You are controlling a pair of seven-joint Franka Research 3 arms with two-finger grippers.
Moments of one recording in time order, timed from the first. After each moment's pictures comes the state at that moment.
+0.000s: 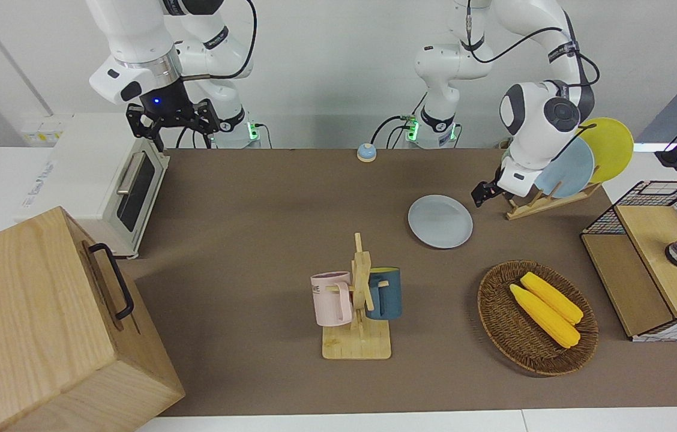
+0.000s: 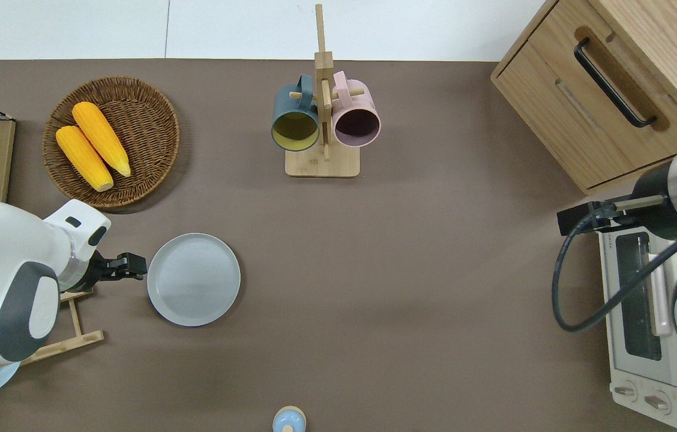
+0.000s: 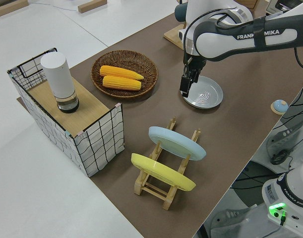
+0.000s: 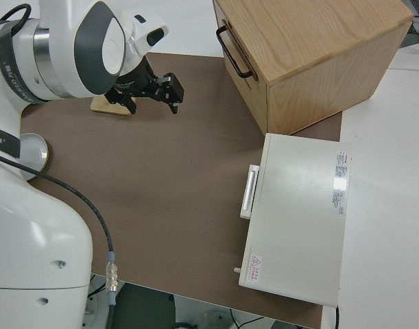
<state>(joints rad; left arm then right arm) -0.01 -0.02 0.01 -2.20 0.02 2.03 -0.20 -0.15 0.02 0.28 -1.49 -0.02 1.48 0.04</state>
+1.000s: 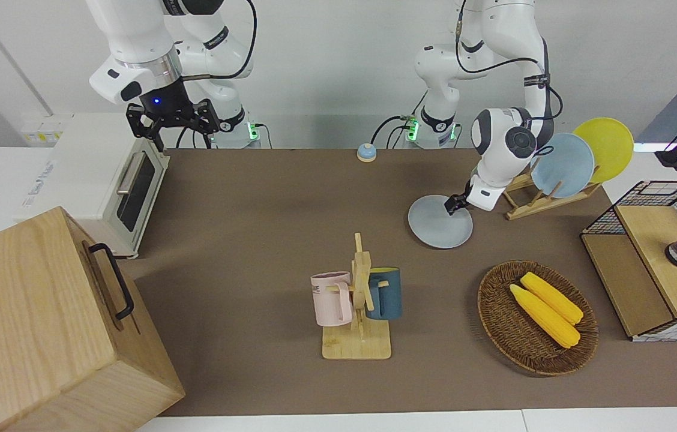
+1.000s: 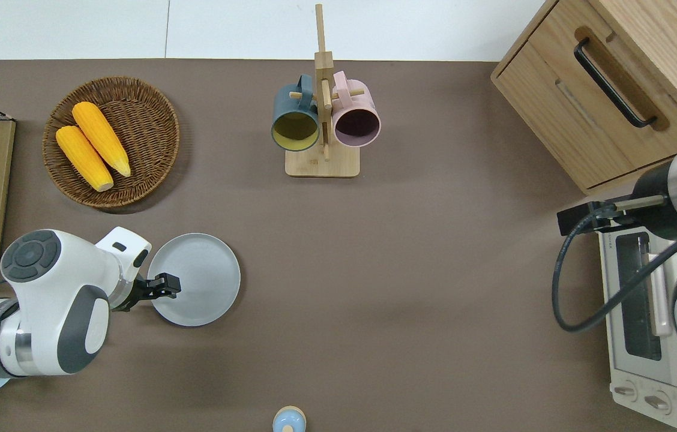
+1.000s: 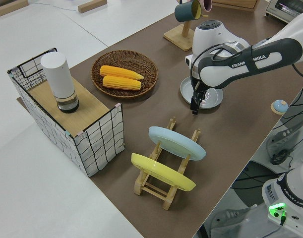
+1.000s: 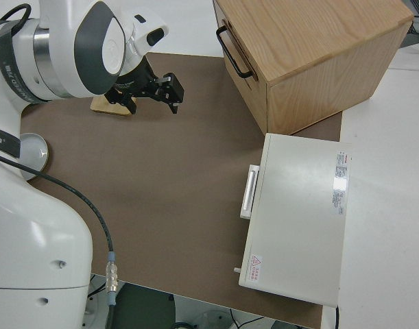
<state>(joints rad) -0.01 0.04 -0.06 -2.36 -0.04 2.22 -0.28 -0.15 0.02 0.28 -1.49 -0.02 1.48 0.04</state>
